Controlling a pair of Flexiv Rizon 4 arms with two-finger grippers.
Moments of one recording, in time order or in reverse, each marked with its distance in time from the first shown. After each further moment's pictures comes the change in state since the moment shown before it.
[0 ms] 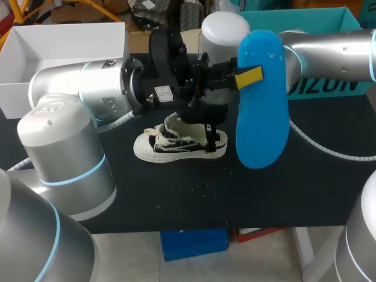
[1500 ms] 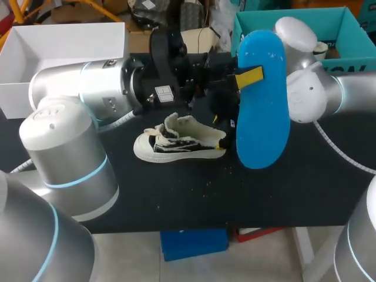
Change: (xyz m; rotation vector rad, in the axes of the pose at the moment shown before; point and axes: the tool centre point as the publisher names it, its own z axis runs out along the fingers) left arm 0.000 0.000 0.000 -0.001 0.000 0.000; right arm -0.009 -0.029 -0.001 -0.283 0.007 0.079
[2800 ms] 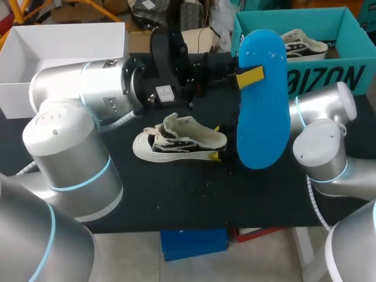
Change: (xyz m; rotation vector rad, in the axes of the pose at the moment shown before) left arm 0.000 0.000 0.001 0.002 -0.001 0.000; right arm 0.017 0.008 0.036 -0.613 -0.015 0.088
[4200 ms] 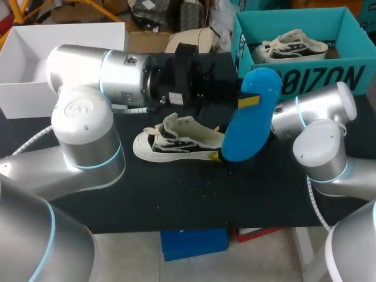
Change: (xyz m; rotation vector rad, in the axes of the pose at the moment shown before) left arm -0.074 0.083 -0.024 -0.250 0.012 0.158; right arm 0.000 0.000 0.000 0.000 0.000 0.000
